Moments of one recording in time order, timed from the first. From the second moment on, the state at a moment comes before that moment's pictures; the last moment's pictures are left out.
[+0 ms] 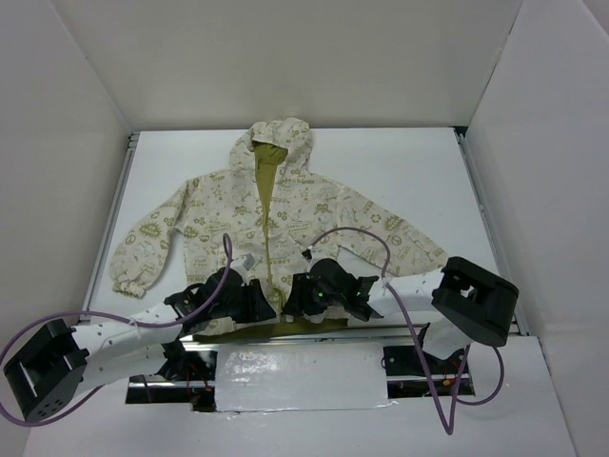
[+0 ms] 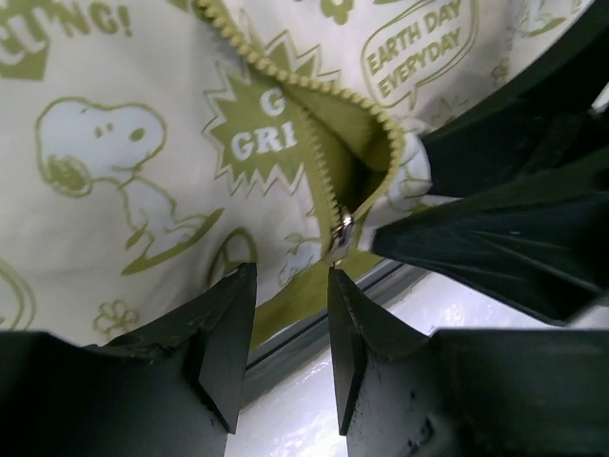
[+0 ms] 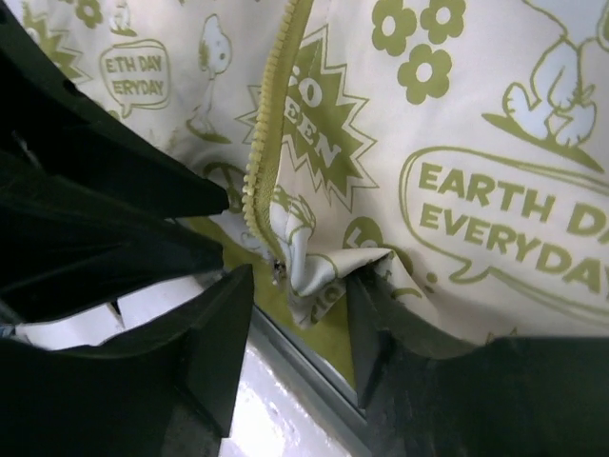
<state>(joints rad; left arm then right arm) -0.82 0.95 0.26 -0.06 0.12 -0.90 1.04 1.47 0.49 0.31 -0.11 0.89</state>
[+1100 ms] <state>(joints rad) -0.82 0.90 0.23 0.01 0.14 -1.00 0.99 1.62 0.20 1.19 -0.30 1.19</state>
